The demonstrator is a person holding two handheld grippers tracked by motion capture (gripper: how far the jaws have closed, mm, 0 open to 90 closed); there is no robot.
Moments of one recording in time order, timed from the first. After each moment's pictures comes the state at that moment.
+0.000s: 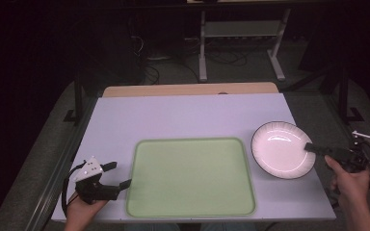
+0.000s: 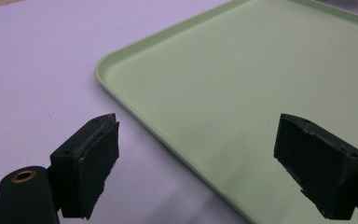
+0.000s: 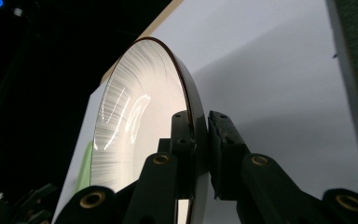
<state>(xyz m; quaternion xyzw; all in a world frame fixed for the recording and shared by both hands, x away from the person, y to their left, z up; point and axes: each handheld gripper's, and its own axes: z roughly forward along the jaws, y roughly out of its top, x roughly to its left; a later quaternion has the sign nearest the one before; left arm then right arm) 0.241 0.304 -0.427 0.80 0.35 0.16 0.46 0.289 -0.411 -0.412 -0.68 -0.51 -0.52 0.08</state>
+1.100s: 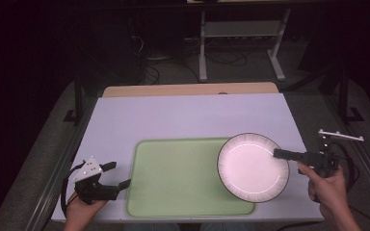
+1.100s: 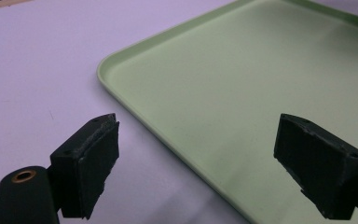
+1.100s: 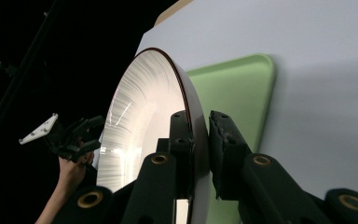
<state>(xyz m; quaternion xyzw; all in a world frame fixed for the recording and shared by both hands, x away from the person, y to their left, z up) 0.240 0.306 -0.427 0.80 0.34 0.17 0.46 0.275 -0.312 -0.372 -0.58 -0.61 -0.53 0.13</state>
